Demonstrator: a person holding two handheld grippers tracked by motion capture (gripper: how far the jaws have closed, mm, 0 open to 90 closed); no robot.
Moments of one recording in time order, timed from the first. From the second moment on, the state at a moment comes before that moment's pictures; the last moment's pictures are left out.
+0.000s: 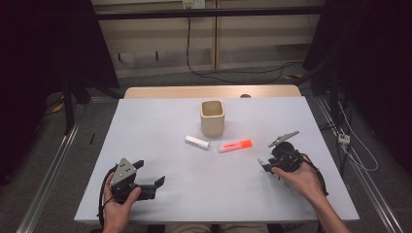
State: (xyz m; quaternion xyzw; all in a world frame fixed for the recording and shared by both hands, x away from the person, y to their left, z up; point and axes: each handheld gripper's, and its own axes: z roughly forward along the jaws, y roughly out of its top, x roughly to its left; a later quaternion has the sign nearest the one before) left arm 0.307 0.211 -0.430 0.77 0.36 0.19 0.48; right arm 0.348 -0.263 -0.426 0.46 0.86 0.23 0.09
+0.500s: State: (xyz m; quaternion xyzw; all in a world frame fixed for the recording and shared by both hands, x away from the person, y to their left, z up) left arm 0.306 0.211 -0.430 0.78 0.36 0.19 0.48; right arm 0.349 -0.256 -0.432 0.46 0.86 0.20 0.10
